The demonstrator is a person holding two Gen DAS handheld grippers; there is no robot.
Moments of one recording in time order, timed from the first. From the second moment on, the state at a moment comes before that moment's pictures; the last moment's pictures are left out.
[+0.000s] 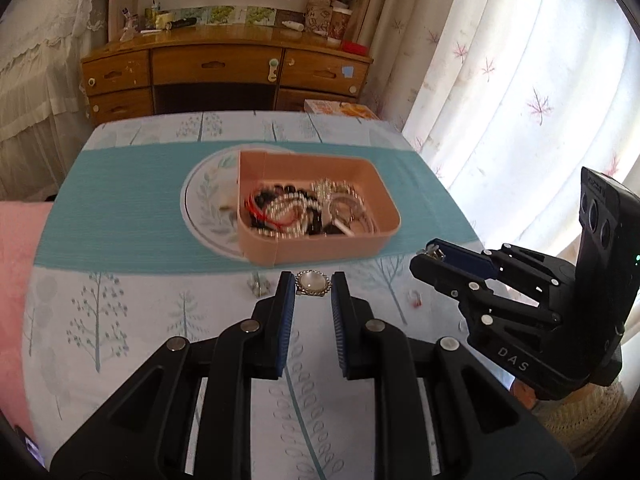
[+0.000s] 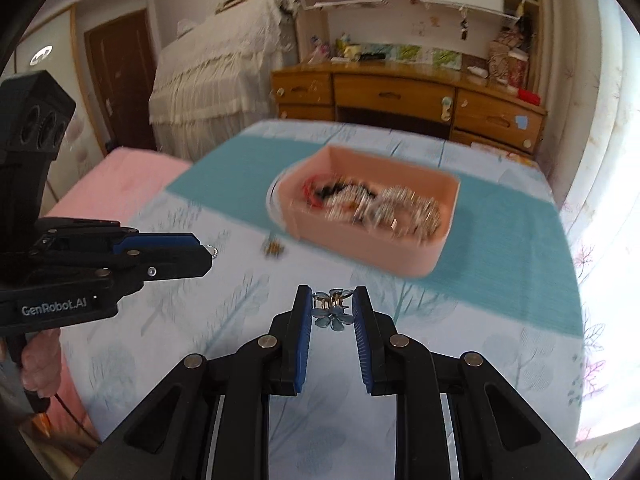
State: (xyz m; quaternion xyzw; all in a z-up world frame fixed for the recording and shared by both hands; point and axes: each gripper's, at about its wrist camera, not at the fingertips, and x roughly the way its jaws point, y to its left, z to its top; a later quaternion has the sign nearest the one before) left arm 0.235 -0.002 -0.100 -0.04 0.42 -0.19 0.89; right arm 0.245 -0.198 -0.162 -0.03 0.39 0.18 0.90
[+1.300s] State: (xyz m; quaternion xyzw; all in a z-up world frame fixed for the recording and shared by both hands) left arm 0.315 -0.005 -0.092 -0.01 0.48 -0.17 0.86; right arm 0.314 -0.238 -0.123 0.09 0.41 0.10 0.90
